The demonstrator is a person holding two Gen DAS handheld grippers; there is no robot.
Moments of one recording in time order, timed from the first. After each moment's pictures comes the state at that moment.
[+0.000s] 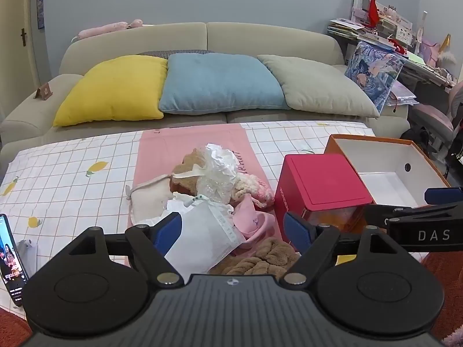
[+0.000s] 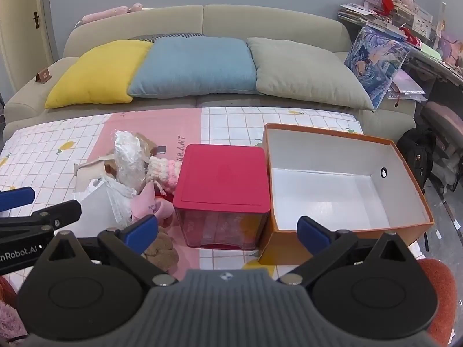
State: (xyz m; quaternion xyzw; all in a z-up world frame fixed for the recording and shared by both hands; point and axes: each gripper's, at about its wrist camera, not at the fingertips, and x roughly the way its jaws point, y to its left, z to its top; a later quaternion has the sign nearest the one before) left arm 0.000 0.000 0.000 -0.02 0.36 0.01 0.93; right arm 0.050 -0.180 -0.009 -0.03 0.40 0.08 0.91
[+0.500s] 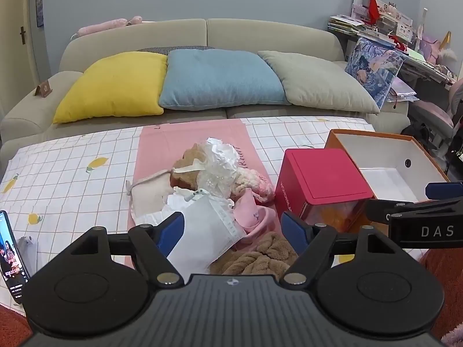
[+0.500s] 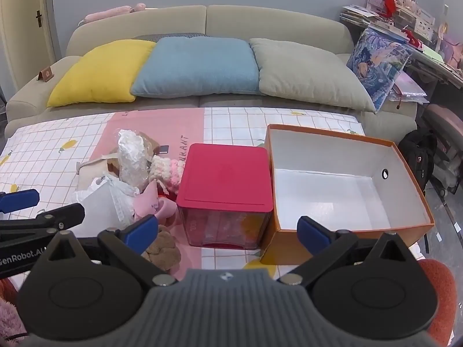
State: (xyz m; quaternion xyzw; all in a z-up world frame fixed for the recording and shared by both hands) left arm -0.002 0.001 -0.002 -0.02 0.37 0.01 0.93; right arm 0.047 -0.177 -0.008 -0.04 0.40 0.08 0.91
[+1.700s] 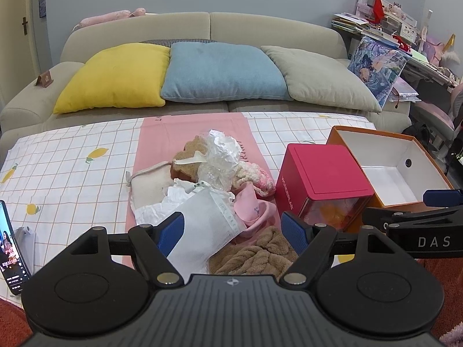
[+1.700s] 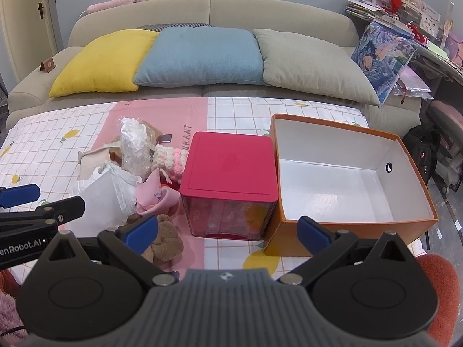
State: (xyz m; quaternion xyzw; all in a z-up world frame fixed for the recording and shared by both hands) left arm -0.002 0.004 -0.006 -0.03 0.37 0.01 0.93; right arm 0.049 -0.173 -0.017 -0.05 0.41 0.09 0.91
